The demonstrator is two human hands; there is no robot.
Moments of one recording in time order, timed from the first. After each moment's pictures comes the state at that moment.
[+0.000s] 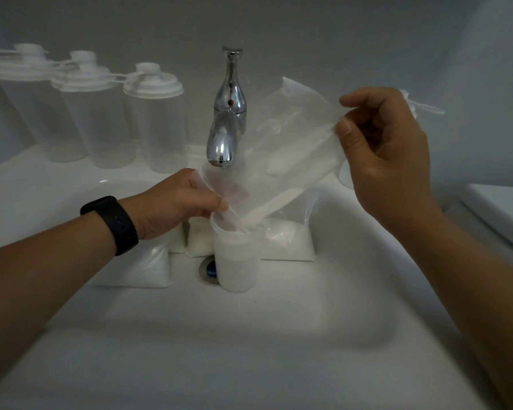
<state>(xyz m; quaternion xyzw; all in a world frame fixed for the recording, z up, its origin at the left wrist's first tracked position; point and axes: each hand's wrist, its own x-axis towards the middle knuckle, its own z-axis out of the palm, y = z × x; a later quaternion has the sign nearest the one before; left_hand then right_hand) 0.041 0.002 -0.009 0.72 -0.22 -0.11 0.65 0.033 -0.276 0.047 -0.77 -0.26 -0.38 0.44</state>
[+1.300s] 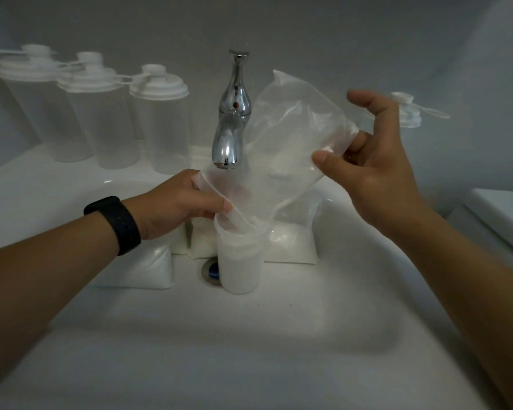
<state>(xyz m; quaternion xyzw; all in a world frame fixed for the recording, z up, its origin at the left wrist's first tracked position) 0.039 0.009 -0.009 0.72 -0.19 -0.12 0.66 0.030 -0.271 0.043 -0.75 -0.26 -0.17 0.59</state>
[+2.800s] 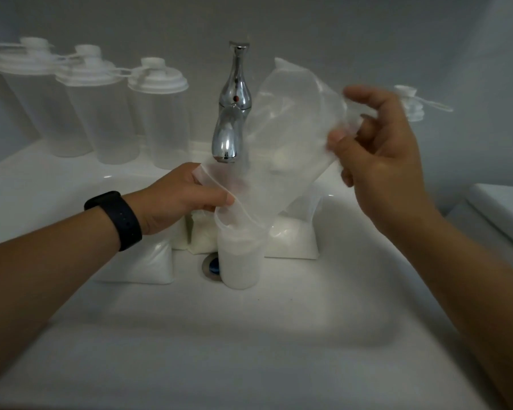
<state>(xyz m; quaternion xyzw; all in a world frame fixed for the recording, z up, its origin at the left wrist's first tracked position) 0.043 0.008 -0.012 0.75 -0.18 -0.07 0.64 0.030 -0.266 0.043 -0.73 -0.24 -0.23 0.59</state>
